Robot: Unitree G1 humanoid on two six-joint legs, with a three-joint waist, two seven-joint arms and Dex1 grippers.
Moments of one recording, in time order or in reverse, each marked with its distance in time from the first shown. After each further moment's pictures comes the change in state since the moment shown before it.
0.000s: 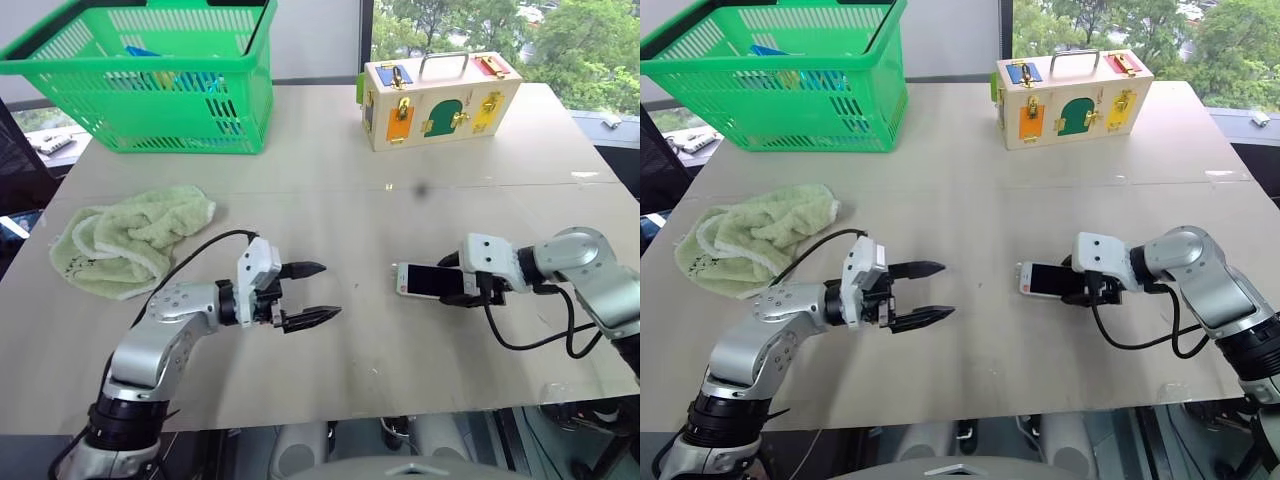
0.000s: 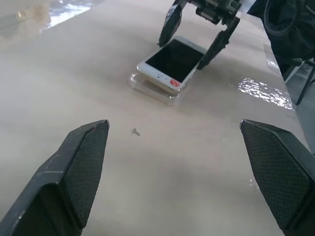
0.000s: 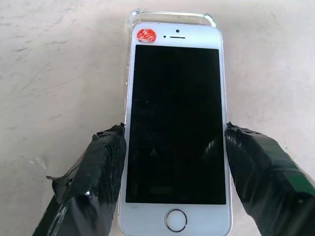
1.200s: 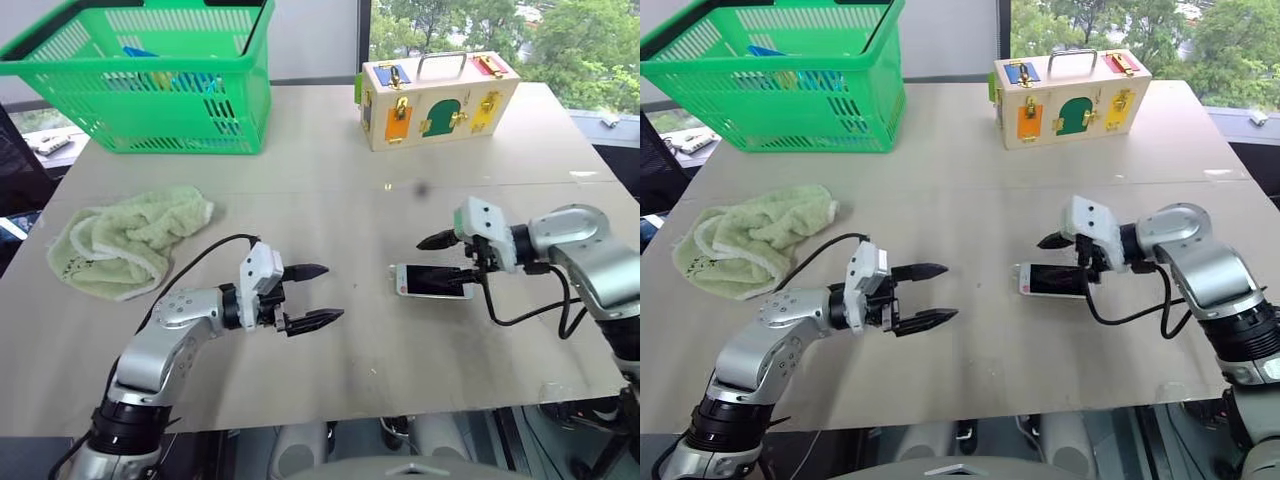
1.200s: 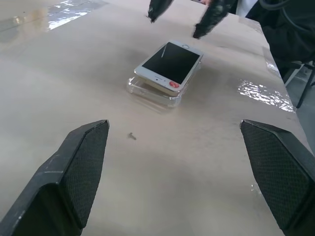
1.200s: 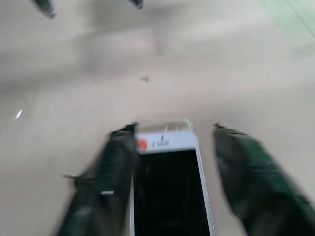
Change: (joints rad) left arm 0.022 -0.002 -0.033 0.015 -0.008 -0.056 0.035; right arm -0.101 0.171 -0.083 -0.047 0.167 0.276 -0.042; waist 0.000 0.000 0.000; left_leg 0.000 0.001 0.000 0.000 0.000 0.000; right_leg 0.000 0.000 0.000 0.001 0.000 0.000
